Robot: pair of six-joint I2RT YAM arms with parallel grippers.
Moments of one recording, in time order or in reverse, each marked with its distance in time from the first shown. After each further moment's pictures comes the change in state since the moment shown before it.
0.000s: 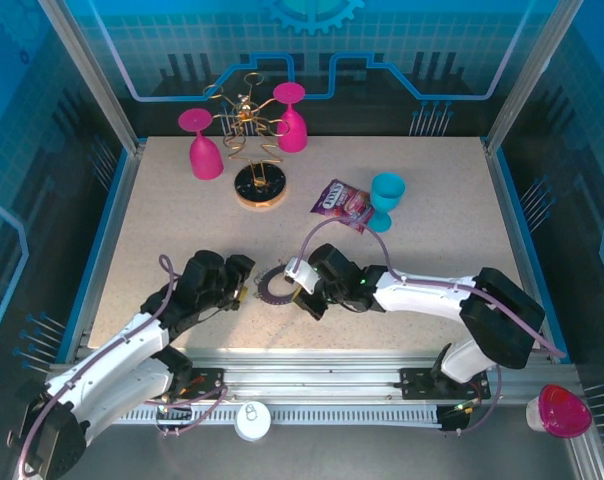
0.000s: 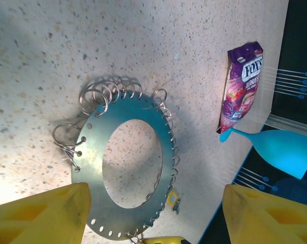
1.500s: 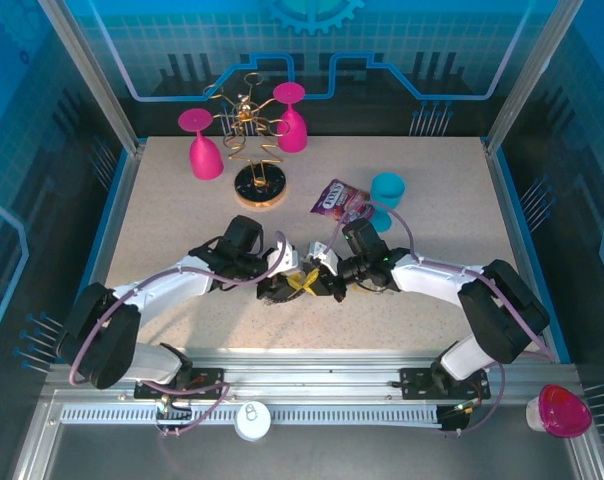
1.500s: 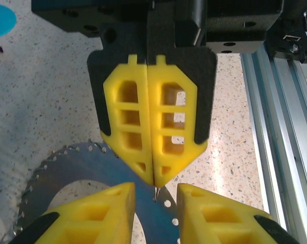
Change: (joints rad) left arm -0.006 0.594 0.305 0.086 0.720 2.197; right arm -0.298 0.003 -0.053 0.116 -0.545 -0.297
